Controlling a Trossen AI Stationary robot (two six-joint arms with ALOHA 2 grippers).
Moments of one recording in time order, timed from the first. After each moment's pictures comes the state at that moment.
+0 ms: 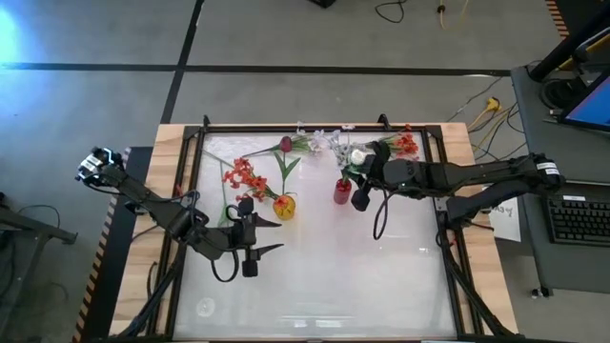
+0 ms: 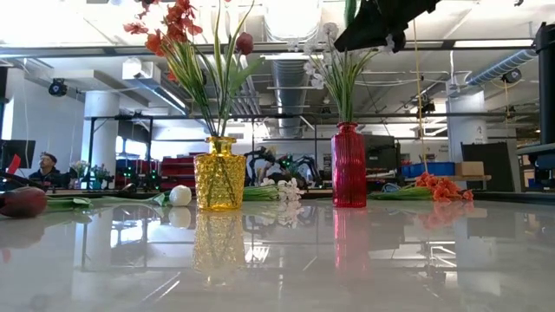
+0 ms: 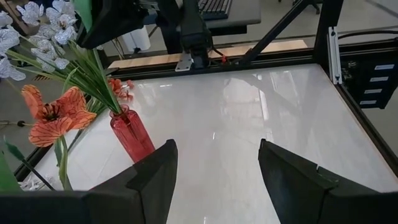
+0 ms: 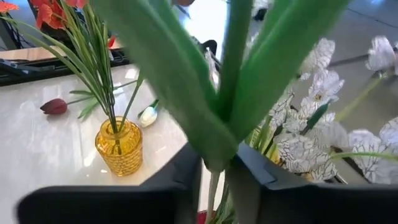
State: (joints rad) left arm -0.56 1.23 0.91 -0.11 -0.67 -0.15; right arm 0.02 1.16 0.93 -0.19 0.46 0.12
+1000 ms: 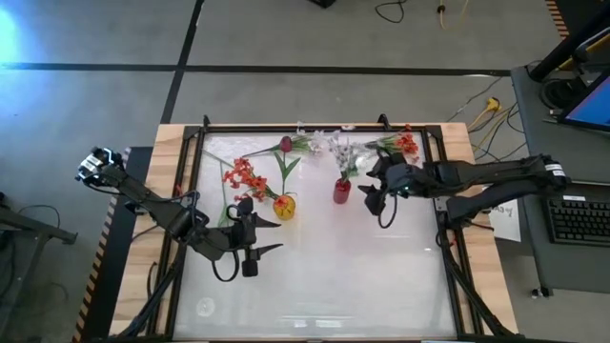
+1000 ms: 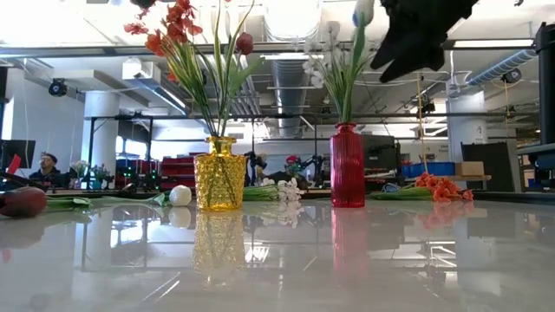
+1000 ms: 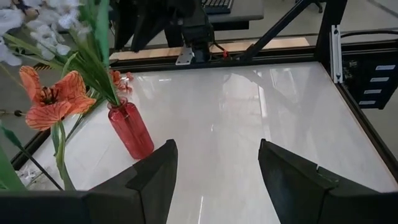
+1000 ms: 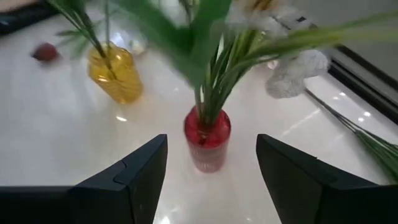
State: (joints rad) left arm -0.56 1.23 0.91 -0.14 -0.67 -0.20; right arm 0.02 1.08 0.93 -0.59 0.38 0.46
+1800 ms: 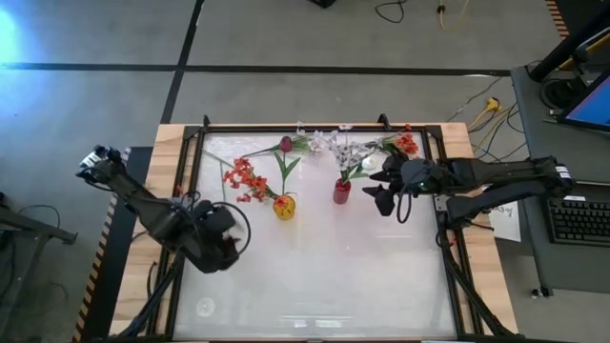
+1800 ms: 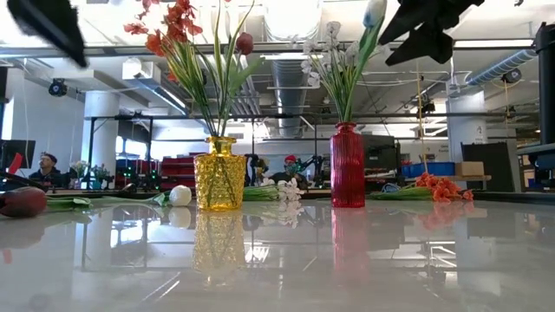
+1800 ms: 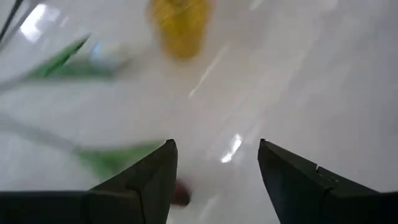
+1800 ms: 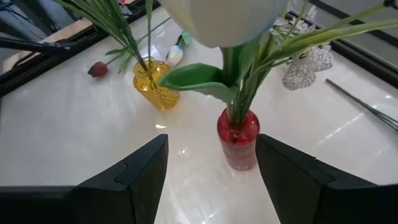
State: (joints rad) left arm -0.66 1.22 1.08 -1.16 -0.49 -1.19; right arm 0.02 0.98 0.93 -0.59 0.26 0.52
